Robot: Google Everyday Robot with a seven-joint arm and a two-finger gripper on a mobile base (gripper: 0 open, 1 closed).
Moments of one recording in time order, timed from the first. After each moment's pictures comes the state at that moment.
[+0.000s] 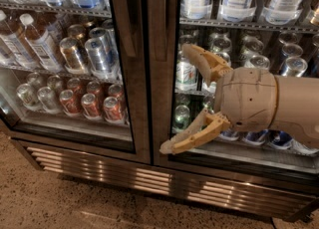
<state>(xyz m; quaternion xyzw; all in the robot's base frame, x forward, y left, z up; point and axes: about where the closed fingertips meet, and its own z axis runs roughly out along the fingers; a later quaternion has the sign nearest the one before) 0.398 -0.024 0.978 -0.52 0.52 0.33 0.59</state>
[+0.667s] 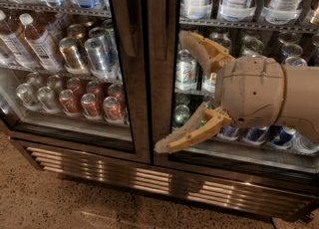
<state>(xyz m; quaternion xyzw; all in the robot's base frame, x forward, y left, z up) 0.385 -0.018 1.004 -0.54 0.51 0.31 0.60</state>
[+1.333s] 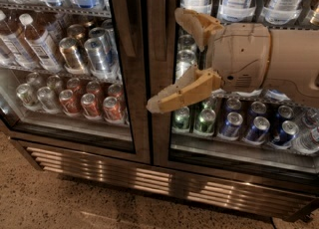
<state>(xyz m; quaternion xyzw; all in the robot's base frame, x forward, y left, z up) 0.432 -0.010 1.028 -0.51 0.53 0.33 0.59</state>
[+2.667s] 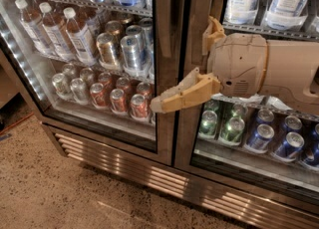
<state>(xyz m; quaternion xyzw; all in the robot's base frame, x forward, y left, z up) 0.436 -0.007 1.008 -0.51 0.54 0.34 0.58</state>
